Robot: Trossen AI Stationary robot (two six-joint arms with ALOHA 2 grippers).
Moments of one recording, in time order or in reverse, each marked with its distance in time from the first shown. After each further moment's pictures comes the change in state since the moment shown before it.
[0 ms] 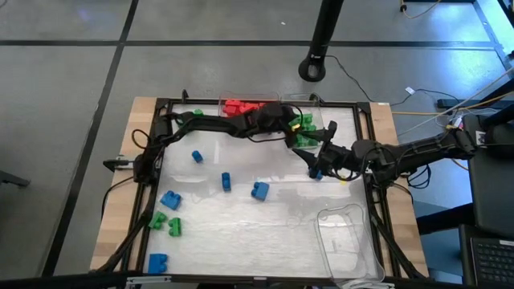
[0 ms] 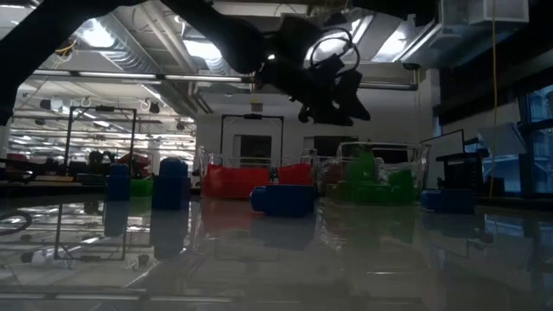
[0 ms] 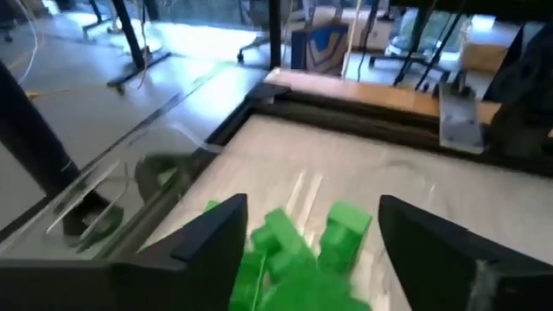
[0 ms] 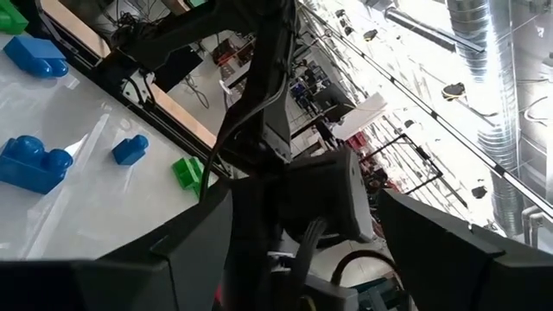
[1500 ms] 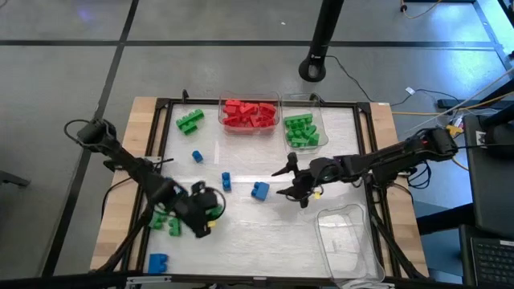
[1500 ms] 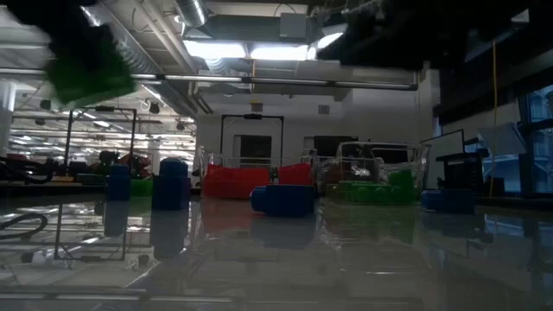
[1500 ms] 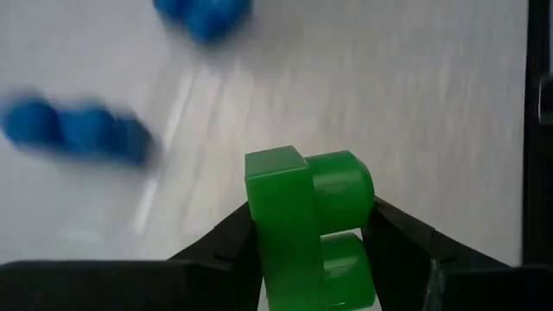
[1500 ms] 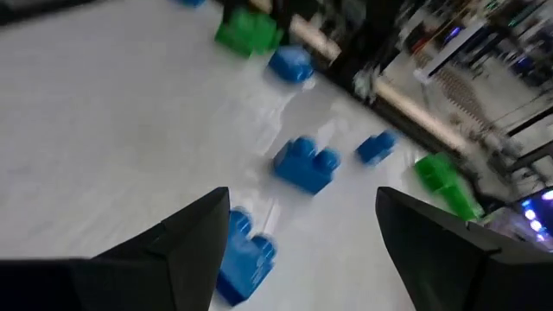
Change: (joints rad) left arm -0.907 -0.735 -0.662 -0.762 -0.274 -0.803; right arm 0.001 0.369 0.000 -0.032 -0.471 0.398
